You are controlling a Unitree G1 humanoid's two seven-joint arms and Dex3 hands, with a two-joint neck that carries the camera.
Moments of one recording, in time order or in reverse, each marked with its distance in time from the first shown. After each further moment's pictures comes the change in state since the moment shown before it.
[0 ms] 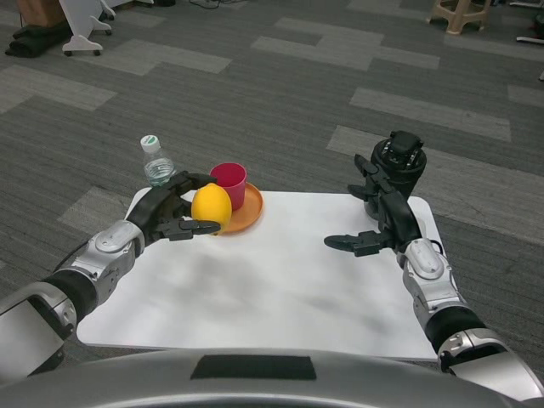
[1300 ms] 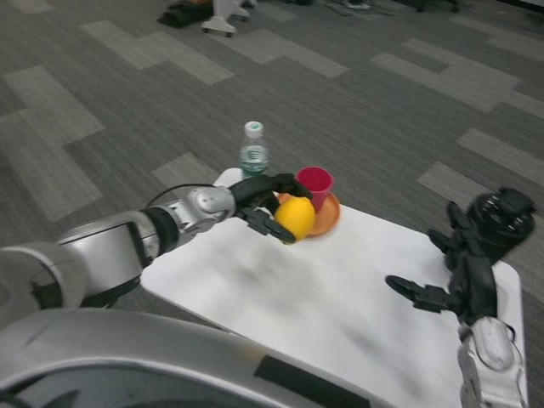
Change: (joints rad) left arm -0.064 -0.007 0.001 0.003 0.284 0.106 0.007; right arm 0.056 0.032 -0.023 -0.077 0.000 0.001 0.000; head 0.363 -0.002
